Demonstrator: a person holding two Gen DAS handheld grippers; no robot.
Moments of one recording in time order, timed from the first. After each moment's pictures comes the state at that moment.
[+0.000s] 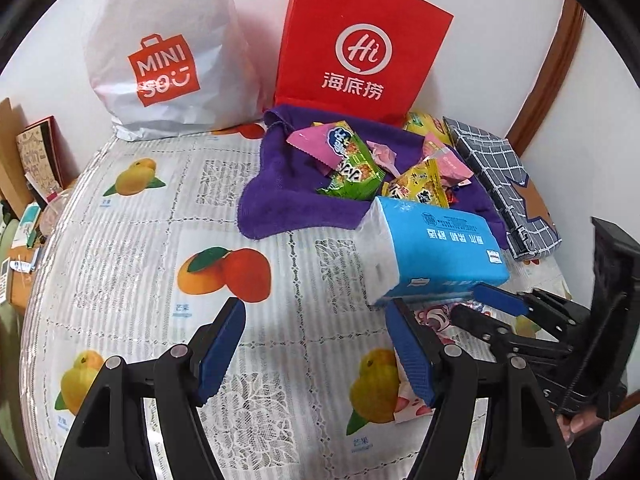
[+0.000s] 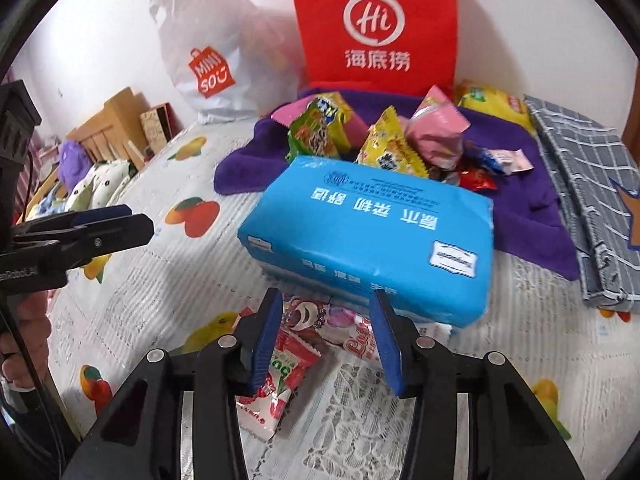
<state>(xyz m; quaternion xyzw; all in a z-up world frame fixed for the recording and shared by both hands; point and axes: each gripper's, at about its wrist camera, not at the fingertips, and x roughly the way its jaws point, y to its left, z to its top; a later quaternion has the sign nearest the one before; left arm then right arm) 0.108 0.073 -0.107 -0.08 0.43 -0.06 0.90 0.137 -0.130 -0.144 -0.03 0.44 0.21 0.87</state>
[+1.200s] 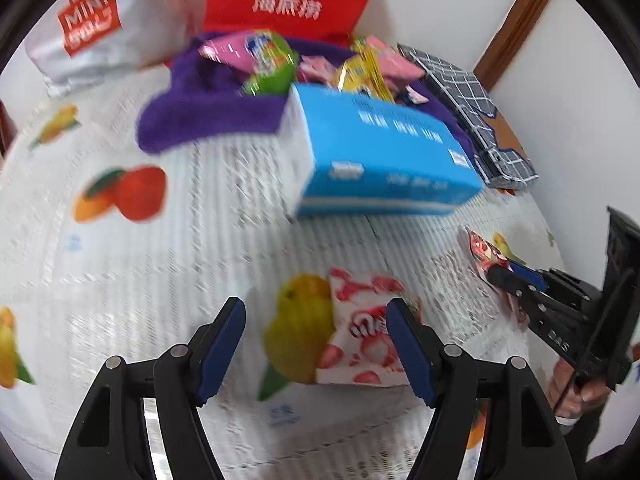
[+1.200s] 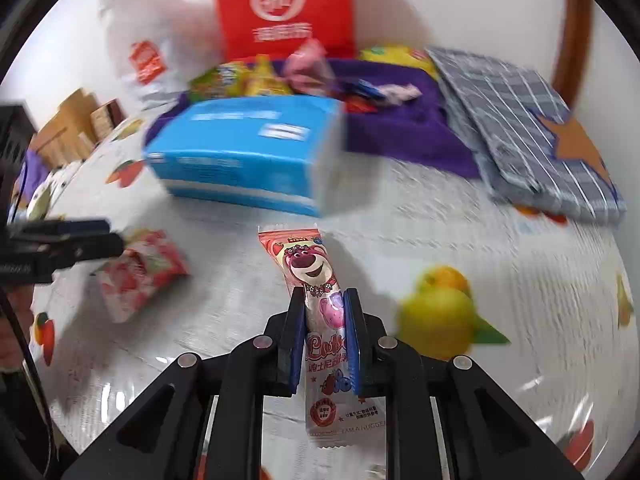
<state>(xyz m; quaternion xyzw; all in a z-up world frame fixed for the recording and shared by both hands) 0.101 0.018 -0.165 -0.08 0.51 -0.15 0.85 0.083 -0.227 -0.175 -0.02 0.46 0.11 0.88</state>
